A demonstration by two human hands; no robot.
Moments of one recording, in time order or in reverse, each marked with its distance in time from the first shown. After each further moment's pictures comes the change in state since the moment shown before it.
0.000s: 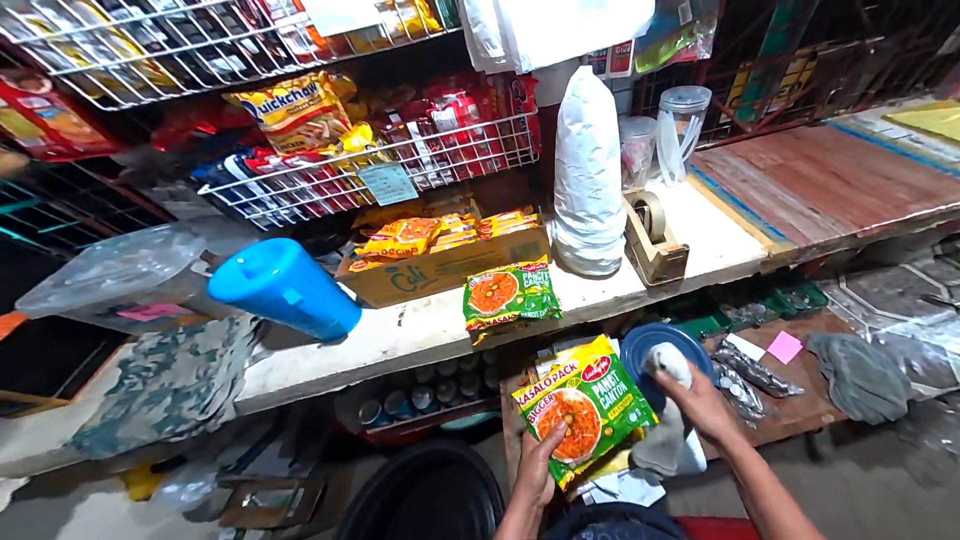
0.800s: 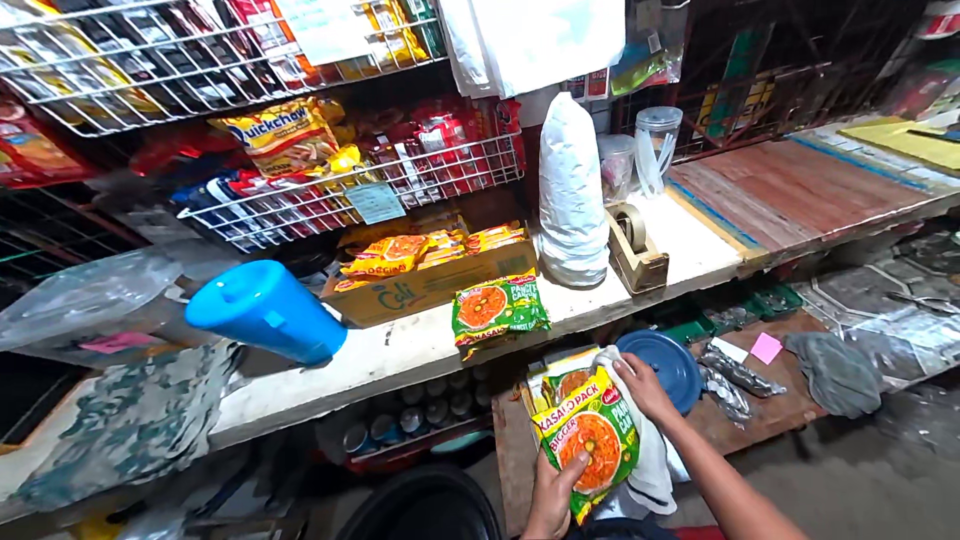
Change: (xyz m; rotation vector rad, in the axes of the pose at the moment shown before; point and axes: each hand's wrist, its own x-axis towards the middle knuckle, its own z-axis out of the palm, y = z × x) left_hand -0.020 -0.010 0.021 0.106 -0.116 0.067; right_hand 0.040 0.012 0.045 -0.091 -0.084 0.033
